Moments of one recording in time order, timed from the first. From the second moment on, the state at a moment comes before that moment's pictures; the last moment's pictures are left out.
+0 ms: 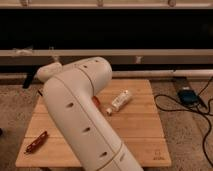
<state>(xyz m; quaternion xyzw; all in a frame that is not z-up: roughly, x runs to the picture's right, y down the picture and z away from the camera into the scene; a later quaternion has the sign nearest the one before) -0.245 0.152 0.850 -0.45 0.24 0.32 0.80</state>
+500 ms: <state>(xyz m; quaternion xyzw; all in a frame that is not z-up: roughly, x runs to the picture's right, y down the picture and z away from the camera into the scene) -0.238 0.155 0.850 -0.44 0.27 0.32 0.80</state>
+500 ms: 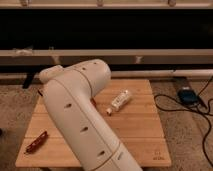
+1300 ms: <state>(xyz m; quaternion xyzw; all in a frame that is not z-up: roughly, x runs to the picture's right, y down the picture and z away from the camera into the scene) -0.337 0.105 0.811 -0.43 0.15 0.28 0.85</state>
